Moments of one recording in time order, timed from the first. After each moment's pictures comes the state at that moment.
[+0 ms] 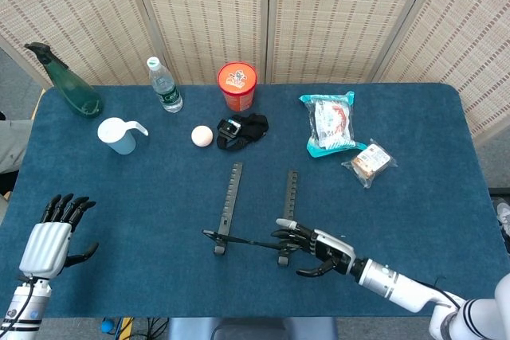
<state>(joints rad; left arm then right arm) -0.16 -1.16 -0.04 -1.75 1.47 1.42 0.19 0.70 -1.42 -0.33 -1.39 -1.83 1.25 1.80</state>
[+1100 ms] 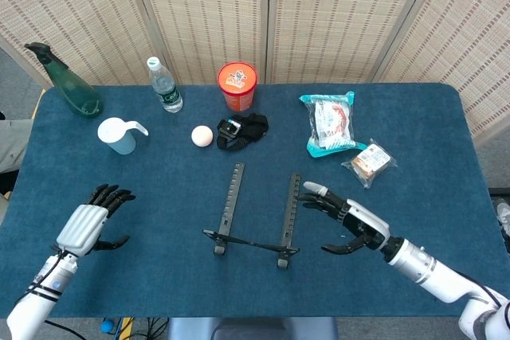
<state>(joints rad) -0.36 -1.17 -0.06 -1.63 1.53 1.14 -0.10 0.69 -1.15 -0.25 -1.54 -1.80 1.40 1.63</state>
